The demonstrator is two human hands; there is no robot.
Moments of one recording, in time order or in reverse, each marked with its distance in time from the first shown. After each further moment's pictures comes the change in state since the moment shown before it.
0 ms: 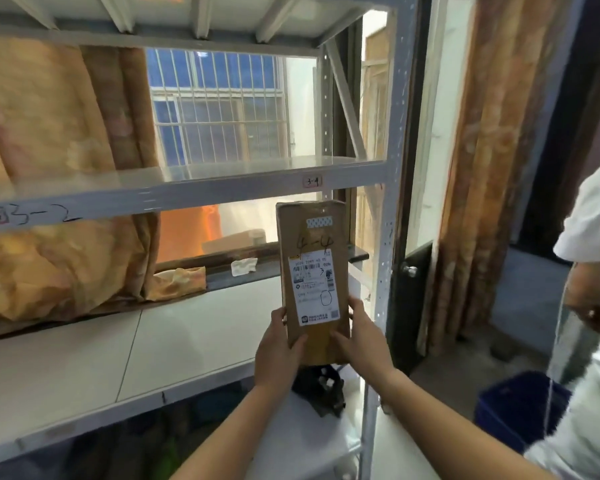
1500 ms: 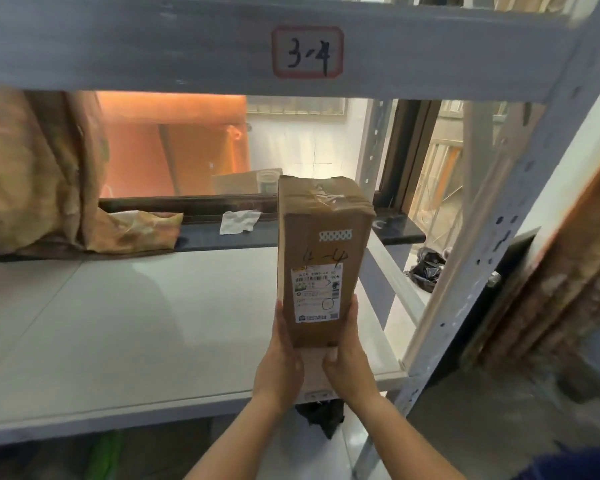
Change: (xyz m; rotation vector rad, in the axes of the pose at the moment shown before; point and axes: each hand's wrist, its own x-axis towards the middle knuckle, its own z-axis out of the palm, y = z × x) left_hand 0.200 -0.148 0.228 0.128 -0.053 -0.171; right_hand 0.250 0.210 0.134 0.122 -0.303 -0.039
